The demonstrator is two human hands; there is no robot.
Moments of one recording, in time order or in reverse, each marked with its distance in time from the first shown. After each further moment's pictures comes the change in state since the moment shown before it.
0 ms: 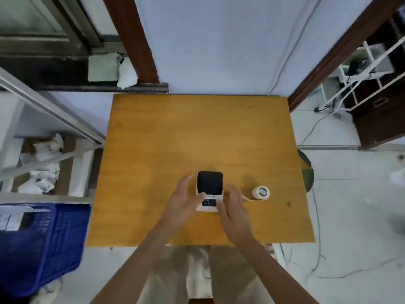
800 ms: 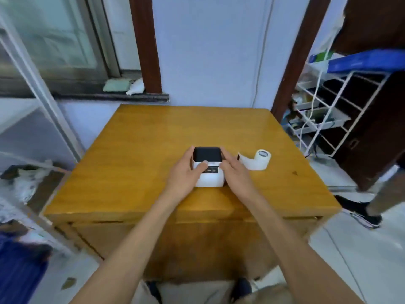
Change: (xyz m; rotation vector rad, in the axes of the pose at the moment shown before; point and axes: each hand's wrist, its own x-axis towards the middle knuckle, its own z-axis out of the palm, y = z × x) left_hand -0.001 -0.096 0.064 0.095 0.309 0.528; right_hand -0.009 0.071 0.048 0.266 0.142 -0.277
